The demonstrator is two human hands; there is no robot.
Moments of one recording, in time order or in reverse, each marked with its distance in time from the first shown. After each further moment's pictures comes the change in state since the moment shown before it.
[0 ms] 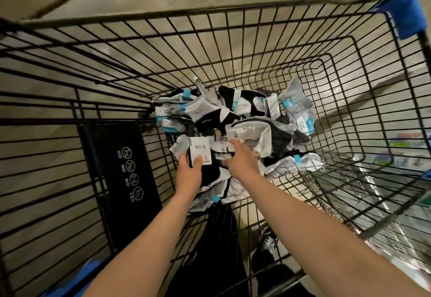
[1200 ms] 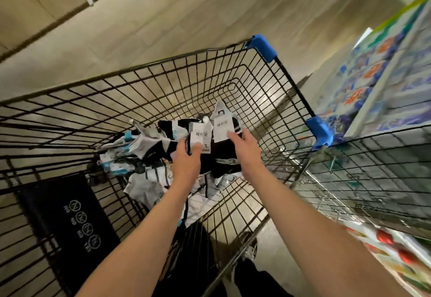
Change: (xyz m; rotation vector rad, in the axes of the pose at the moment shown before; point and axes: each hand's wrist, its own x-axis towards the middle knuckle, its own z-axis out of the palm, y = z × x) left_hand -0.068 0.125 0.087 0.151 -0.279 0.305; right_hand -0.083 0.037 -0.179 1.059 0.386 0.100
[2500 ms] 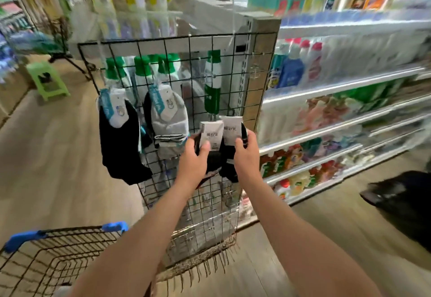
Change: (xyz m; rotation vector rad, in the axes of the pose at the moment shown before) left_hand -0.431 0.226 0.352 0.376 -0.869 1.038; right_hand -0.288 -0.008 -0.494 0.493 1.225 -0.430
